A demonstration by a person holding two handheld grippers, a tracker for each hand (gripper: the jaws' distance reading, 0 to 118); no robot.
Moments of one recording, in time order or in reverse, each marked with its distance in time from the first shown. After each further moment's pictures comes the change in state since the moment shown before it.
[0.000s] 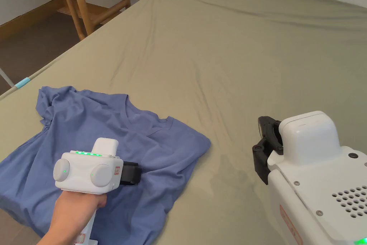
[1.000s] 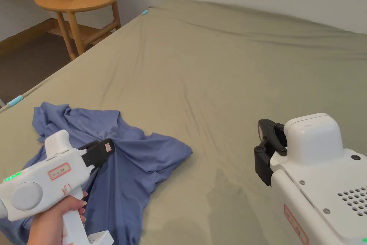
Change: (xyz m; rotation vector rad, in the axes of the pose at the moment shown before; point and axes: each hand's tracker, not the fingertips) left arm -0.043 -0.012 0.114 0.492 -0.555 0.526; right arm 0.018 0.014 0.046 0.051 -0.036 -0.054
